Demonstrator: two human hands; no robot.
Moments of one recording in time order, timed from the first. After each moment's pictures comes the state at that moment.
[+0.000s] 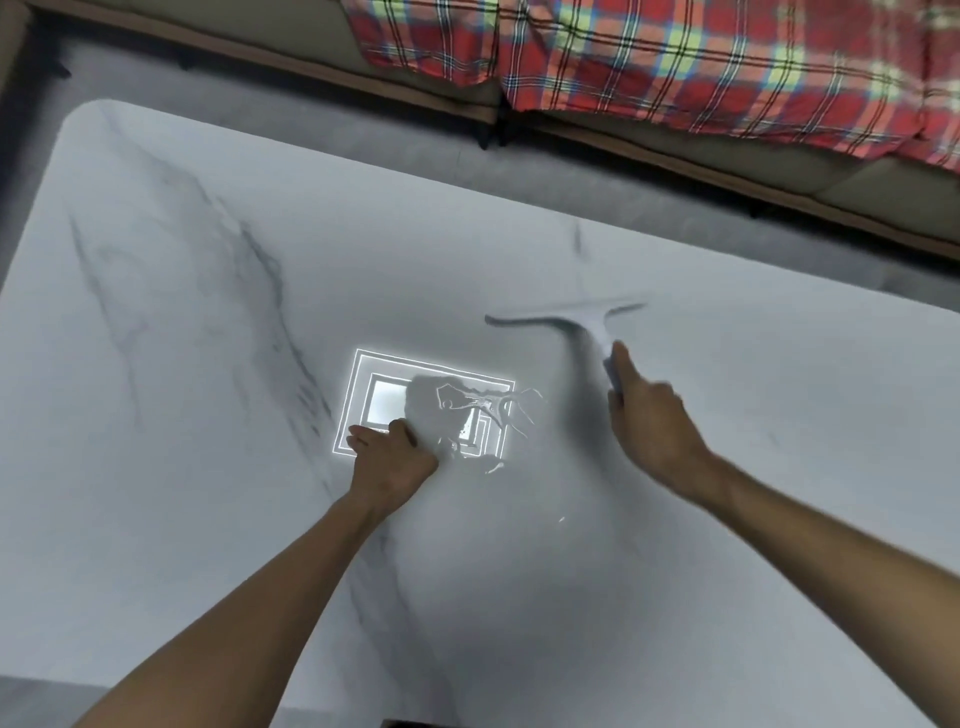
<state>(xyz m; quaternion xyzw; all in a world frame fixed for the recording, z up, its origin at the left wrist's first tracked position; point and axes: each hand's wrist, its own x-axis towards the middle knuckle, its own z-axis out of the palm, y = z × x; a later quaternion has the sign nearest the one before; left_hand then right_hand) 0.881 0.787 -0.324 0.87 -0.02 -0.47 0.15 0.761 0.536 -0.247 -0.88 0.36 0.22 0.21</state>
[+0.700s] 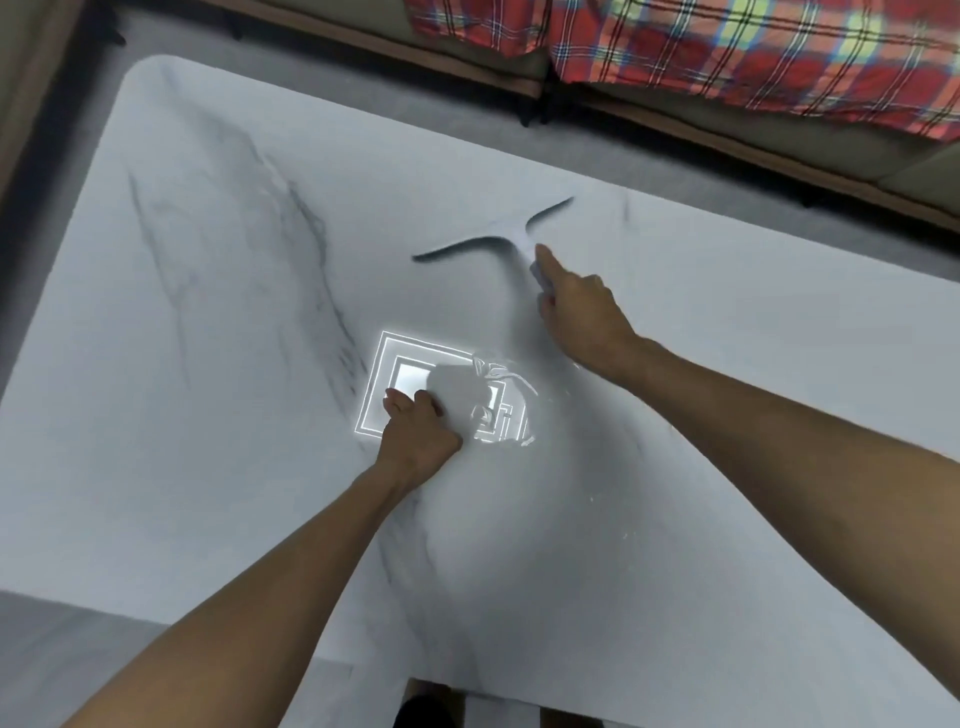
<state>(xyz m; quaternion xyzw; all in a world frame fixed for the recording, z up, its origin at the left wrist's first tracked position) 0.874 0.811 -0.330 0.86 -0.06 -0.47 0.18 0.876 0.588 -0.264 -0.92 0.25 0.17 0.26</state>
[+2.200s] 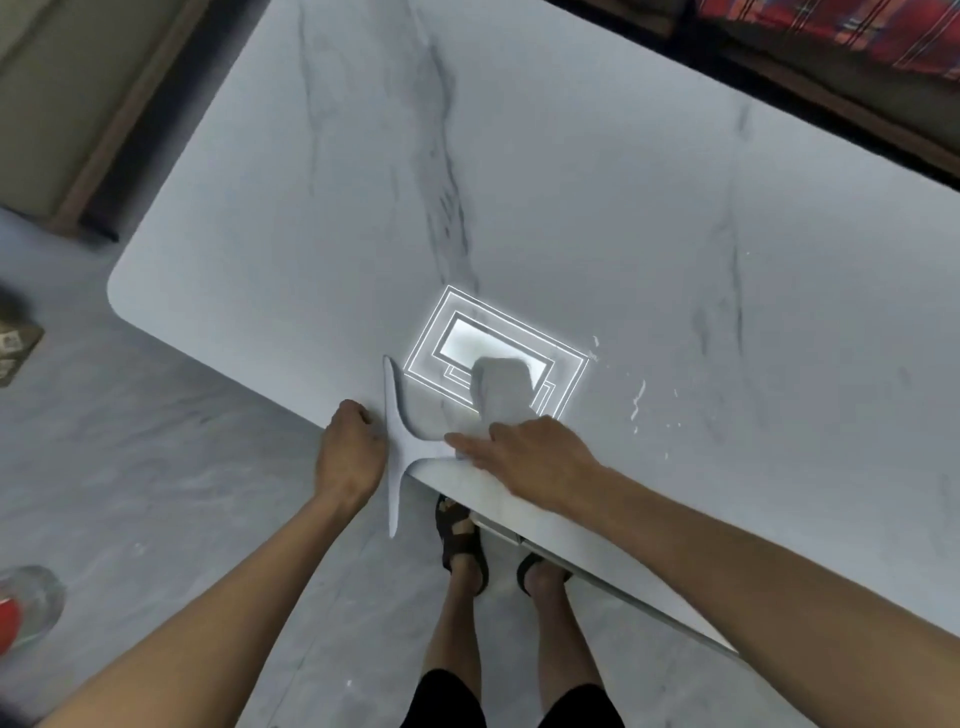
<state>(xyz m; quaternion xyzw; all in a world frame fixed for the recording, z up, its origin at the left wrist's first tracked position) 0.690 1.017 -0.299 0.92 0.15 -0.28 0.22 0.641 0.793 -0.279 -0.93 -0.24 0.26 0.10</state>
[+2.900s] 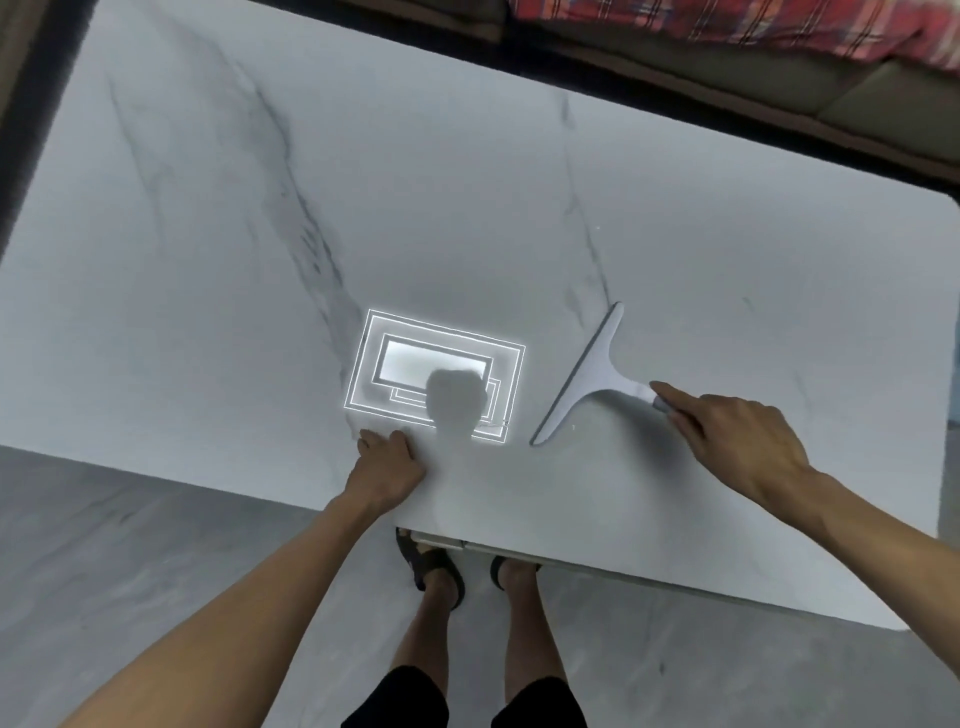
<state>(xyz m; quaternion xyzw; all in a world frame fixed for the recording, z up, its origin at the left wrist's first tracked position) 0.677 0.901 -0.317 0.85 -0.07 -0.52 0.08 0.498 0.557 -0.224 -0.96 0.18 0.21 0.05</state>
